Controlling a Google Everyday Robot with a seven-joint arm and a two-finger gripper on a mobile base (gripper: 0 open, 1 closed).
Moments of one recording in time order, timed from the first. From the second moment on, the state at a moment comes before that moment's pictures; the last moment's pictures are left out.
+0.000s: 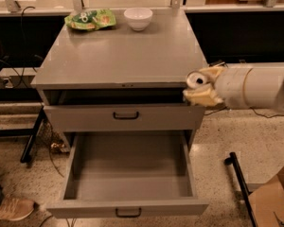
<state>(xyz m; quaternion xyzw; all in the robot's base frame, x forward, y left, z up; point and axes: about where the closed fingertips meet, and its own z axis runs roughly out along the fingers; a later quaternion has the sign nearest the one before) 0.558 -0.155 0.876 -0.48 0.71 0.07 0.51</state>
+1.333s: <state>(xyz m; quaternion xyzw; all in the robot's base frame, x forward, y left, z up) 0.586 -0.149 0.955 -0.51 0.70 0.05 0.50</state>
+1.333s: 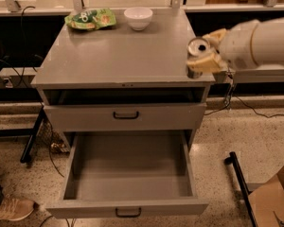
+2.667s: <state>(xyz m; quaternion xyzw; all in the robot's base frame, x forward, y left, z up) 0.703 -0.126 0.947 -0.43 0.79 0.14 0.41</state>
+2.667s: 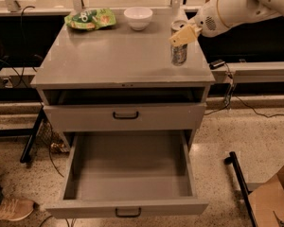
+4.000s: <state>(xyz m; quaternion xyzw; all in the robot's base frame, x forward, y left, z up) 0.729 -0.120 0.909 -0.40 0.81 0.20 0.39</state>
